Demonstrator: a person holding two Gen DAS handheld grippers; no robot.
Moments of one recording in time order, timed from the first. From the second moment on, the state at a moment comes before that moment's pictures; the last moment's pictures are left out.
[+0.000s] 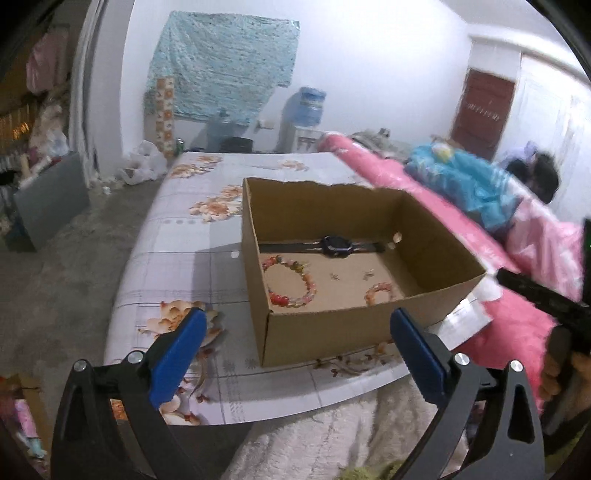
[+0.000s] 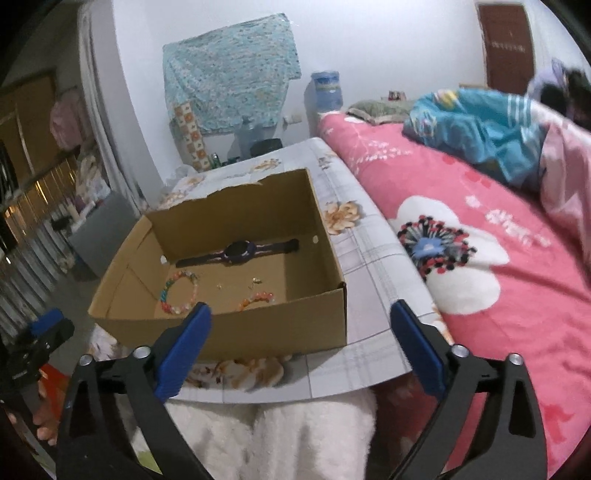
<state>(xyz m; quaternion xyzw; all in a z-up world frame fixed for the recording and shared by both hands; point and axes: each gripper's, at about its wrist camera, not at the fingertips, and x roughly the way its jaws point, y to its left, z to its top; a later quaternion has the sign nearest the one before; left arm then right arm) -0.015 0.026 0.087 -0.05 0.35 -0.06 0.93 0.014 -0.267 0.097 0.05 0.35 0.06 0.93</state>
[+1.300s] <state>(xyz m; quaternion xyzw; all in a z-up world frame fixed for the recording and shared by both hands) 0.026 -0.033 0.046 -0.01 0.45 0.03 0.89 0.034 -0.207 0.053 -0.02 0.43 0.06 0.90</state>
